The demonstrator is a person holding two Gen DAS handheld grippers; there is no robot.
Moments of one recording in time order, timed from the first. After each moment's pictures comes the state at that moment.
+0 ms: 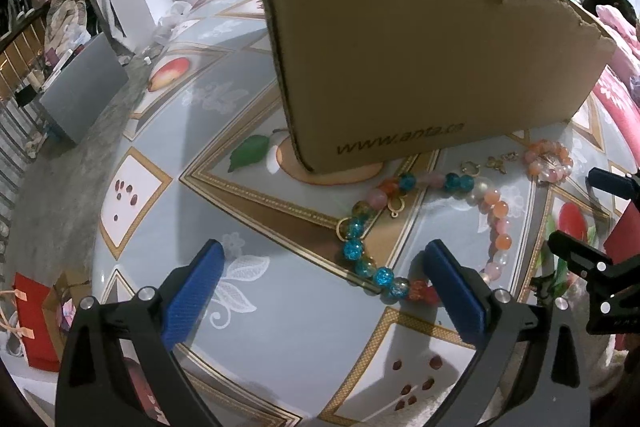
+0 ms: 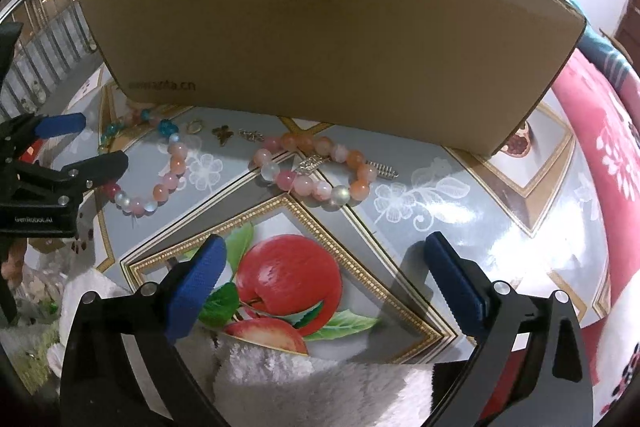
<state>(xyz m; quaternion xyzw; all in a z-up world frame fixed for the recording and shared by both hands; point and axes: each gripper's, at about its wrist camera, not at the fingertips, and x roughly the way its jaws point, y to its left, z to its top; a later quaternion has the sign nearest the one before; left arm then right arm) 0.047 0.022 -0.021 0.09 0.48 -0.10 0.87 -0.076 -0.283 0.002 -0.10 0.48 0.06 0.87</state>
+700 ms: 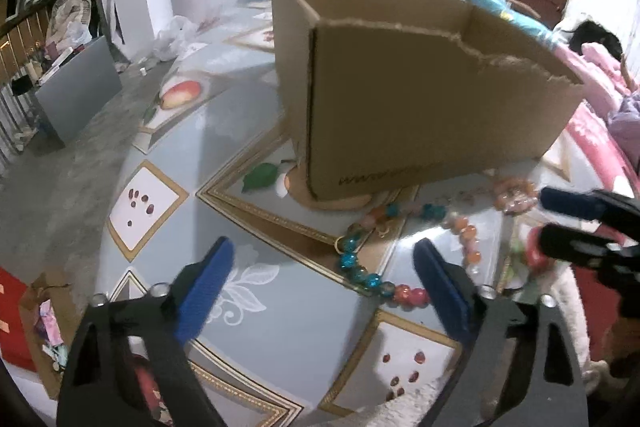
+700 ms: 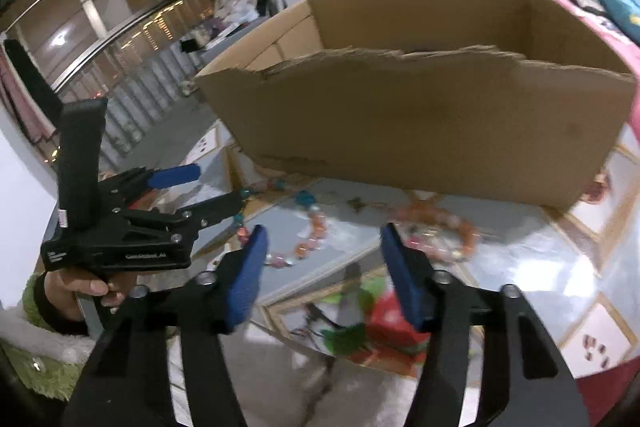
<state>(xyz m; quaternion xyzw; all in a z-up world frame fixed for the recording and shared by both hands) 0.033 0.047 0.000 0.03 0.43 -0.12 0.89 -0.096 -0.287 0.049 0.02 0.43 0.24 0.87</state>
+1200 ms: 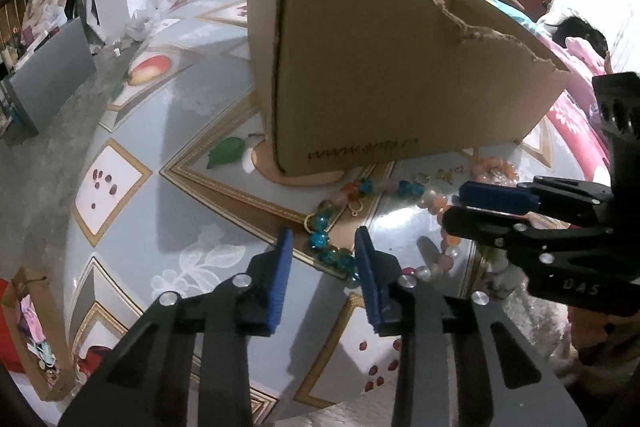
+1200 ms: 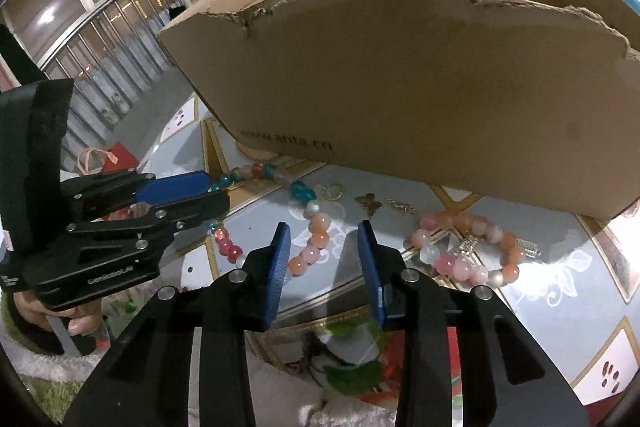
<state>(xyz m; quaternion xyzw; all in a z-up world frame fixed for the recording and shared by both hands) 0.038 0.036 -0.012 0.01 0.47 -0.17 0.87 -0.075 -0.265 0.032 -0.02 0.48 0.22 0.85</state>
